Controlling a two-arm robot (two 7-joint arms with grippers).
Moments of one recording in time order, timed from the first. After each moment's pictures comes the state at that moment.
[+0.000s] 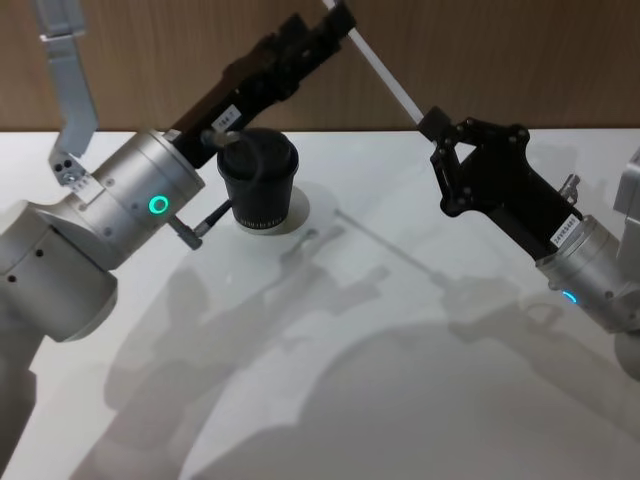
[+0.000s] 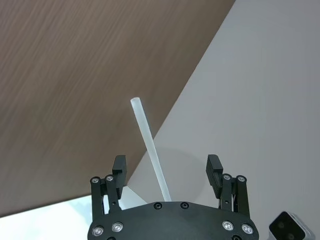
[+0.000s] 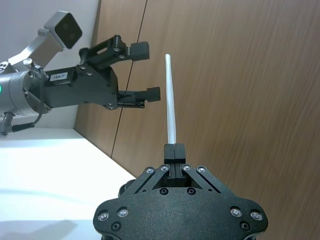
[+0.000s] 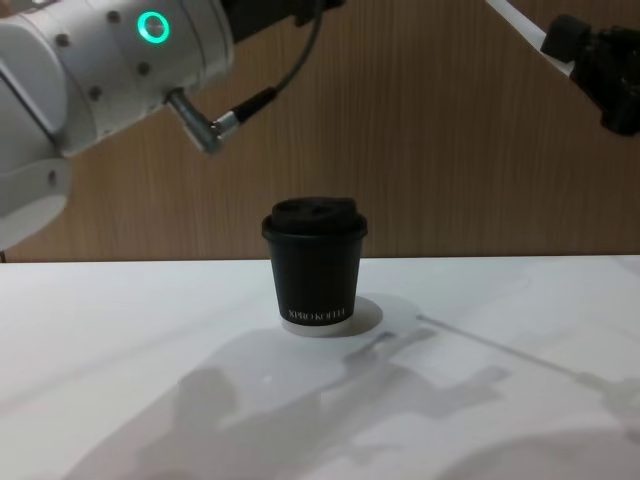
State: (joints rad) left arm -0.40 0.19 0.35 -1.64 -1.02 0.21 -0.45; right arm 0.22 0.42 -0.23 -1.55 0.45 -0.44 0.65
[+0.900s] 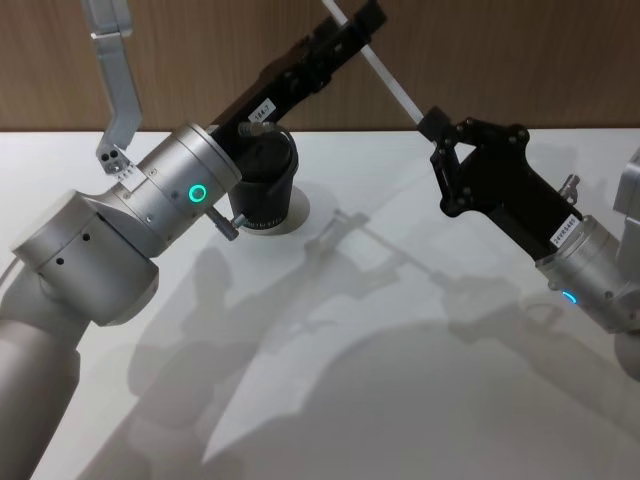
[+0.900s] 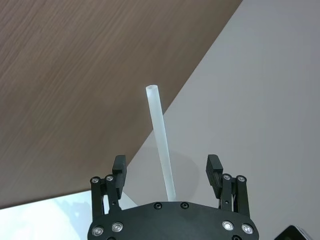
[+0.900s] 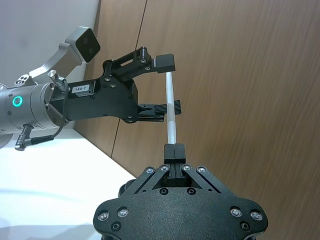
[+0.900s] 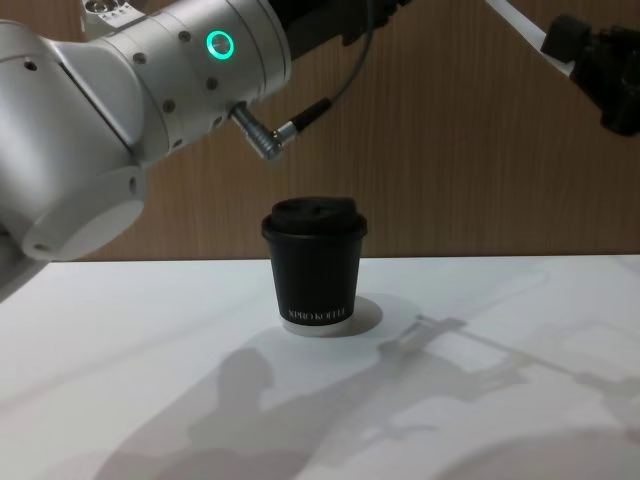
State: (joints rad) left arm -0.46 0.14 0.40 -1.53 -1.06 0.21 -0.46; right arm 0.22 0.42 -0.23 -1.55 0.45 -0.44 0.65
